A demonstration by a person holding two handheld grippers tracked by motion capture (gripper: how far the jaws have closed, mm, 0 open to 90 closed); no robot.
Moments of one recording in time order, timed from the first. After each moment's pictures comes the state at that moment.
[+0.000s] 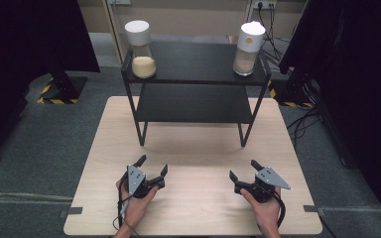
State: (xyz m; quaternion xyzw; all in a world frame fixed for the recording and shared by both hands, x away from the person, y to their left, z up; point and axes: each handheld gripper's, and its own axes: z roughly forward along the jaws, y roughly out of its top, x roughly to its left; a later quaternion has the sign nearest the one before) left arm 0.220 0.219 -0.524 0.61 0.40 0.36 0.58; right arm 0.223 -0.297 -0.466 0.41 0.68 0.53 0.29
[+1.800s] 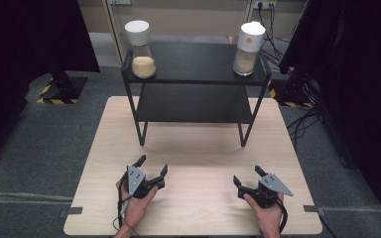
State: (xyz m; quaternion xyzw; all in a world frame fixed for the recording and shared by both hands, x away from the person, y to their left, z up) left arm 0.219 0.219 -0.524 0.61 0.41 0.36 0.58; right arm 0.213 -0.305 -0.484 0.43 0.67 0.52 0.30
